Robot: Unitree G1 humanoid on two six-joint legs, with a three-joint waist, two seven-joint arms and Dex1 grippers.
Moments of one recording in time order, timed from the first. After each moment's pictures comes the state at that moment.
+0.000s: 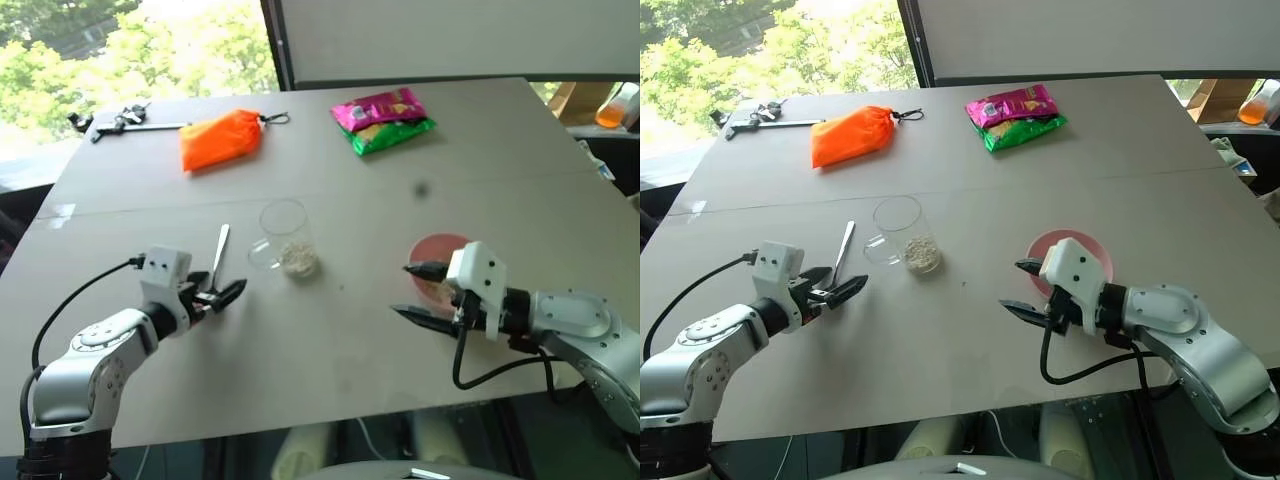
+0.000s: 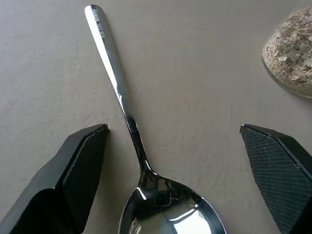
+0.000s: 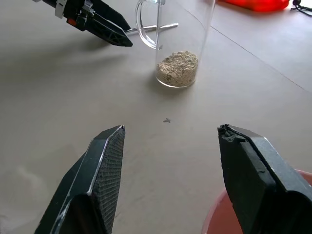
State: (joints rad) left arm 0.02 0.66 0.34 -0.25 -0.55 0.81 -0.47; right arm -0.15 -0.73 0.10 -0.75 0.53 0.68 0.69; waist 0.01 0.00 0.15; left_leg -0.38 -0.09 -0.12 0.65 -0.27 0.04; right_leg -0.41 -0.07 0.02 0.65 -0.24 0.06
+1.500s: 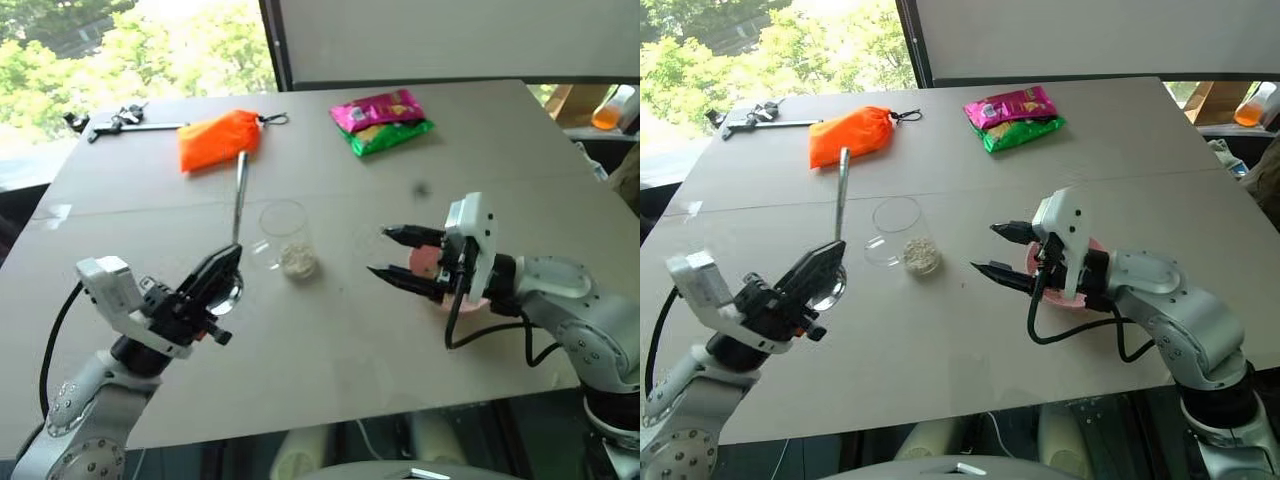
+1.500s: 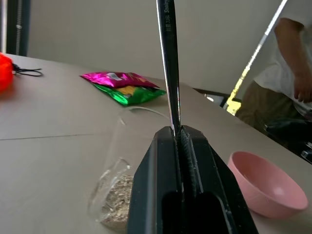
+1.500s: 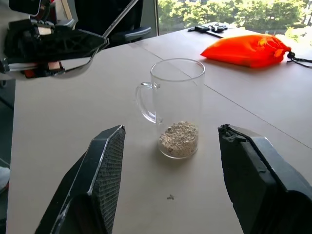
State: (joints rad) left arm 0.29 0.48 0.44 -0.79 -0.99 0.53 -0.55; right arm -0.36 -0.52 0.03 -0.65 0.76 0.82 0.61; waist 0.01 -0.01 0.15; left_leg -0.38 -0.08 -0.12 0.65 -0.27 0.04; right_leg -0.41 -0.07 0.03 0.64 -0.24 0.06
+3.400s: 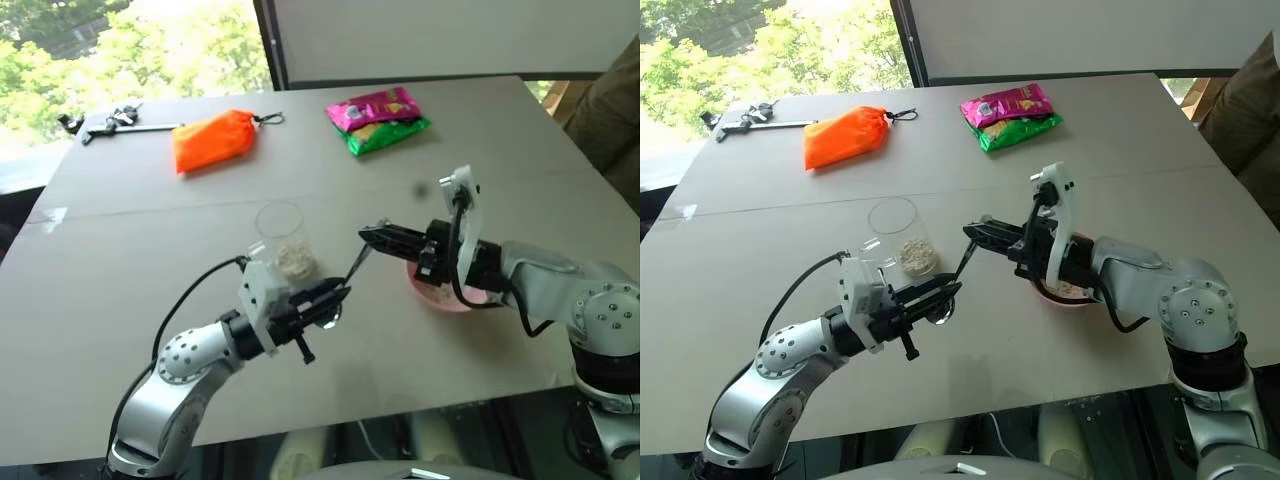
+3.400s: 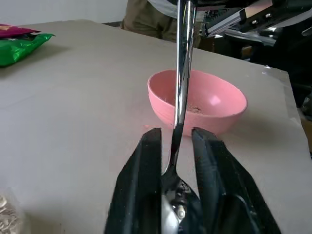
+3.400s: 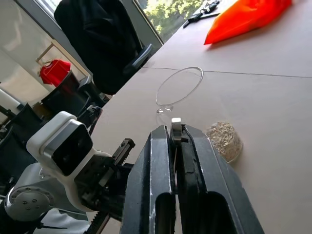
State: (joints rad) left arm 0.13 0.52 -0.02 -0.62 -0.52 0.36 -0.71; right arm -0.50 -0.51 0.01 -0.50 1.53 1.01 -0.01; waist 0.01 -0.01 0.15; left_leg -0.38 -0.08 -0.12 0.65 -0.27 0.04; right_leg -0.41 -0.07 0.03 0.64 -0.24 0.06
